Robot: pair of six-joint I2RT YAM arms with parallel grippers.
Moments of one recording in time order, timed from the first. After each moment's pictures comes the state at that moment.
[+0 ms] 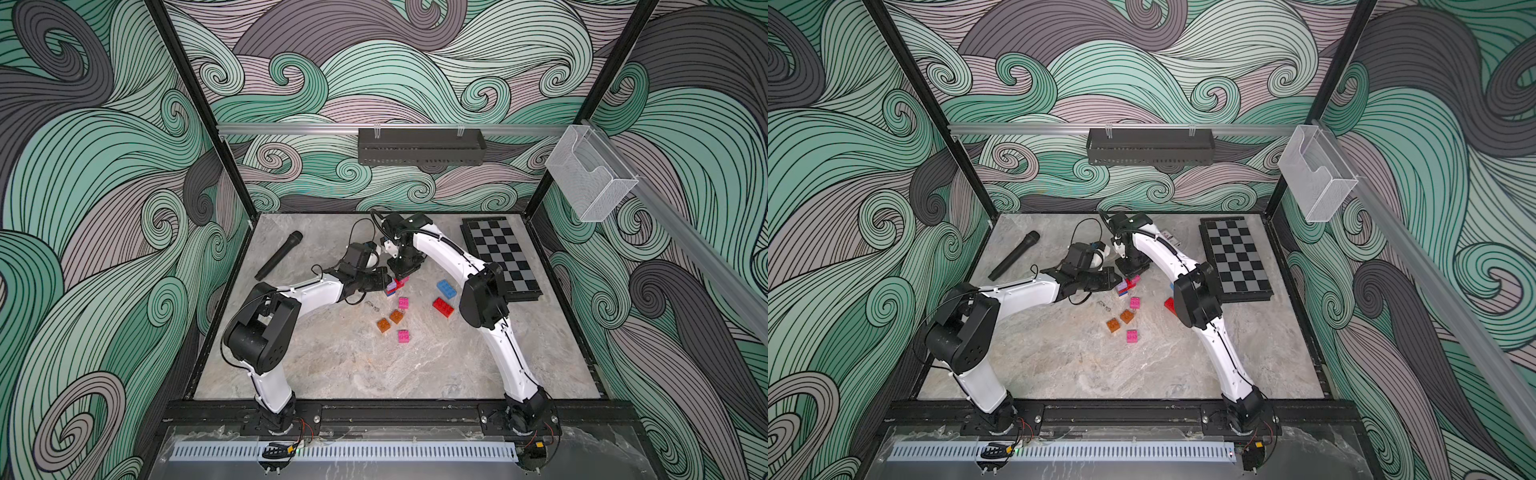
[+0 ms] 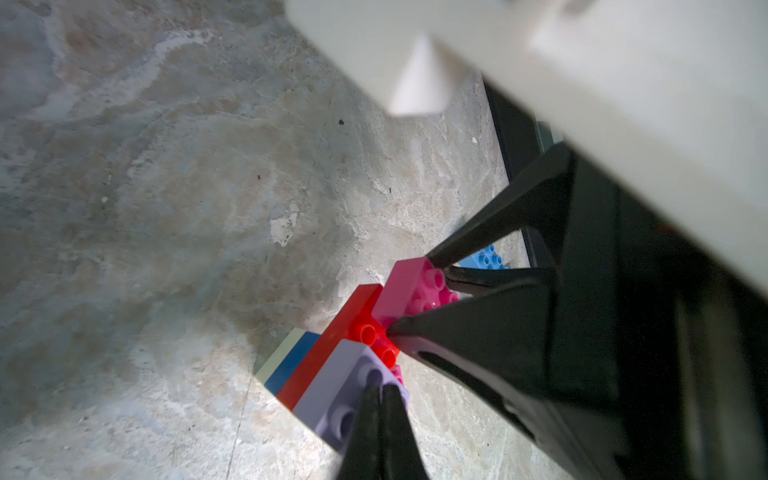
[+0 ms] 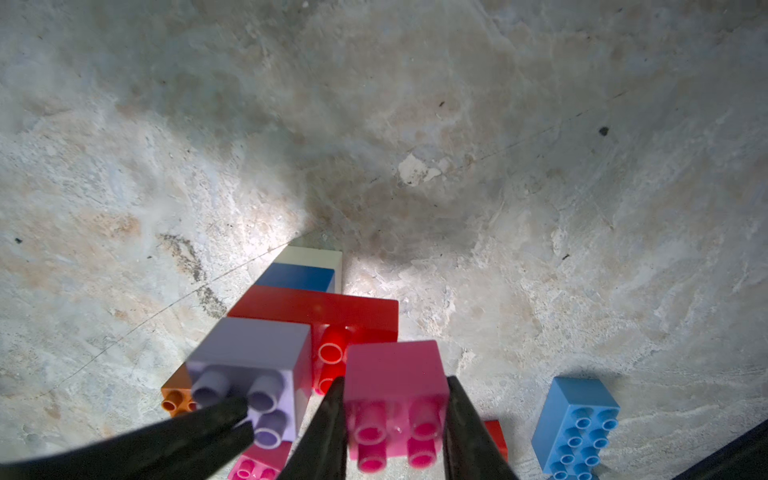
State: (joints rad) left arm -0.52 1.75 1.03 -0.03 0.35 -0.56; right arm 0.61 2.43 2.35 -1.44 -0.01 -0.01
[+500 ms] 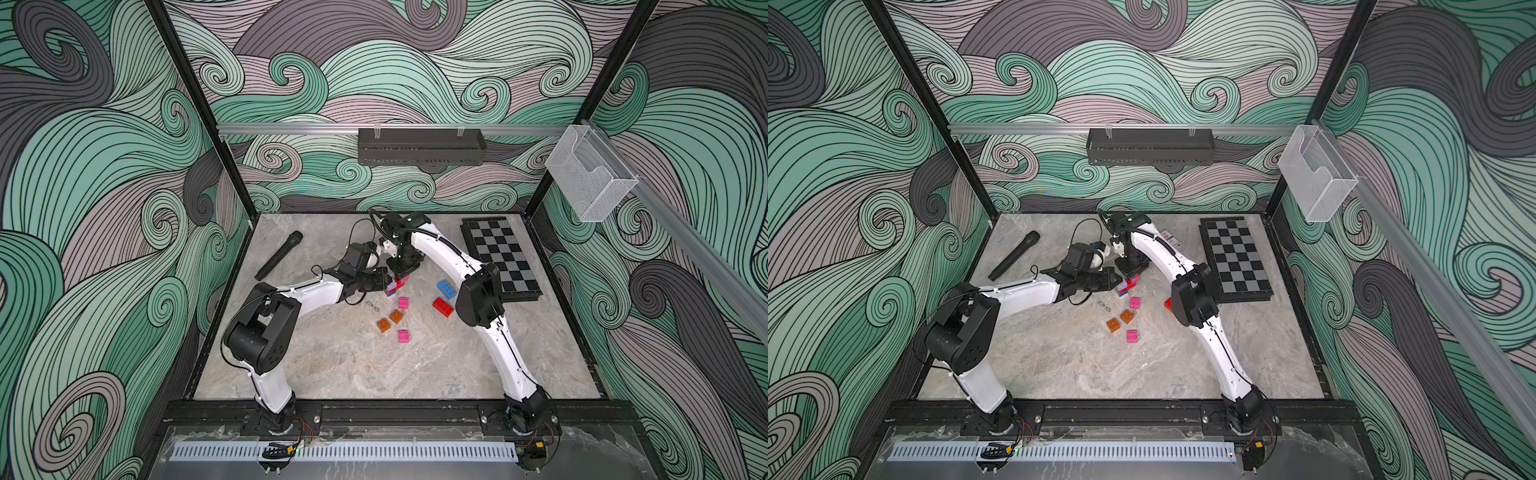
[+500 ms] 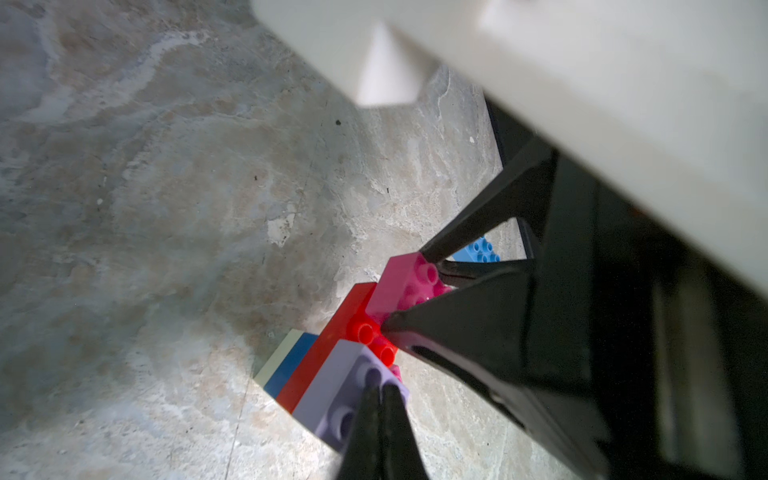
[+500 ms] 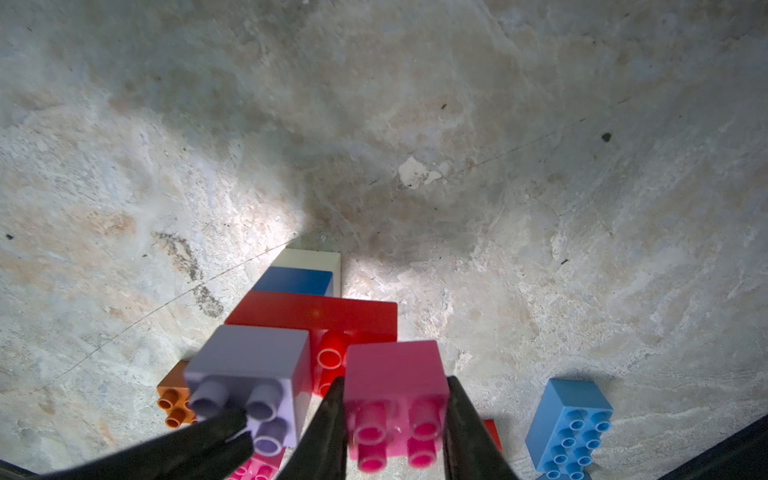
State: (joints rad) left arm -0.52 1.75 1.02 -0.02 0.35 -0.55; right arm 0.61 2.47 2.42 -1.49 0.00 -0.02
